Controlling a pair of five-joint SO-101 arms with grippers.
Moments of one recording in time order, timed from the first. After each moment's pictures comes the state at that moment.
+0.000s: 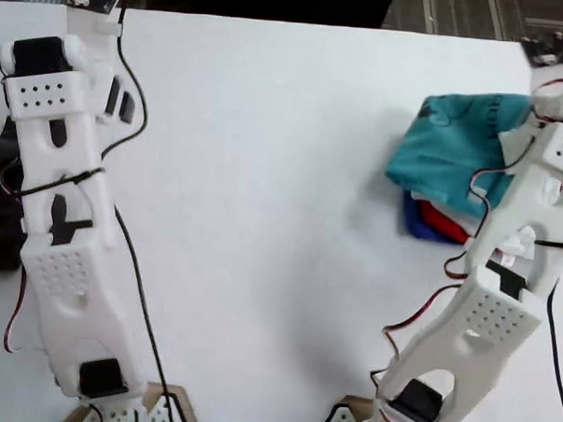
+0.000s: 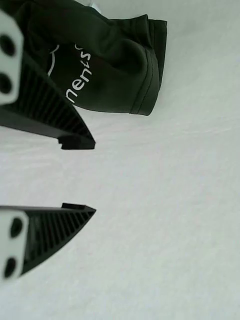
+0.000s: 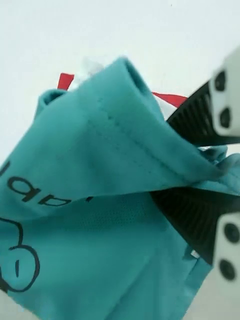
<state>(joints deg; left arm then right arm) -18.9 37.4 -61.4 101.1 -16.9 25.5 34.4 -54.2 93.5 38.5</state>
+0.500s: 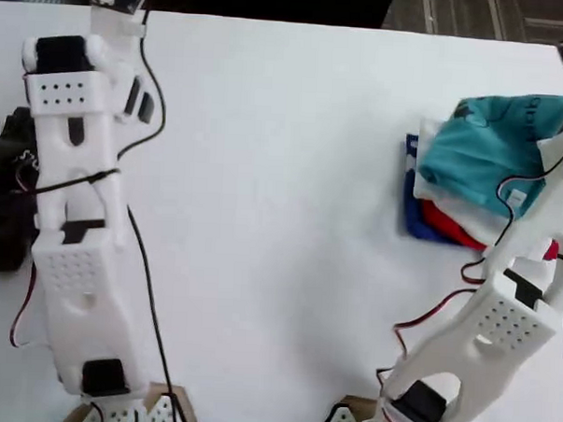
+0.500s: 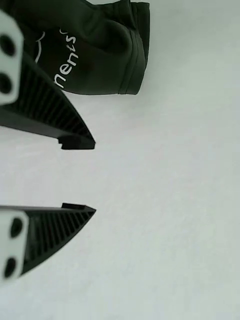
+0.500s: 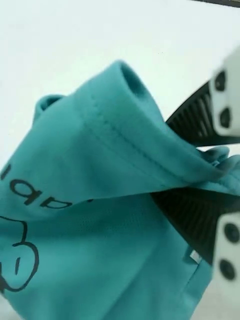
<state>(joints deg) -14.5 37.4 -61.4 101.1 -16.9 31.2 34.4 -59.1 93.2 45.7</state>
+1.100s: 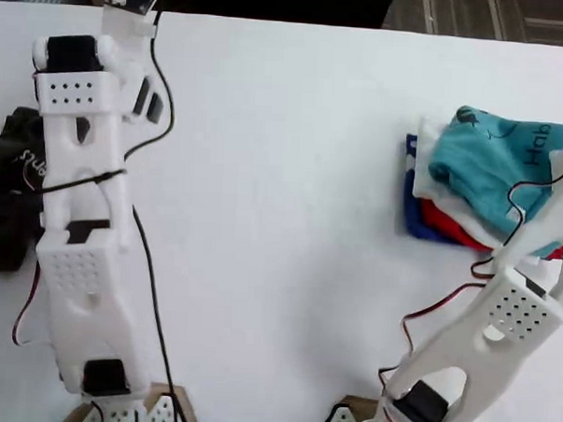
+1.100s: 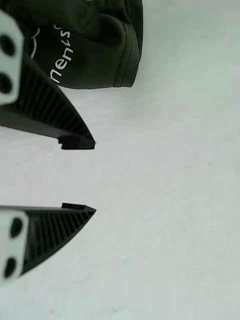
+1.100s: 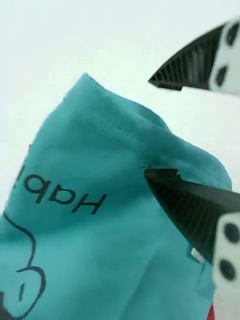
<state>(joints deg) -13.4 37.3 -61.4 101.1 -16.9 33.6 44.4 -71.4 96.3 39.5</state>
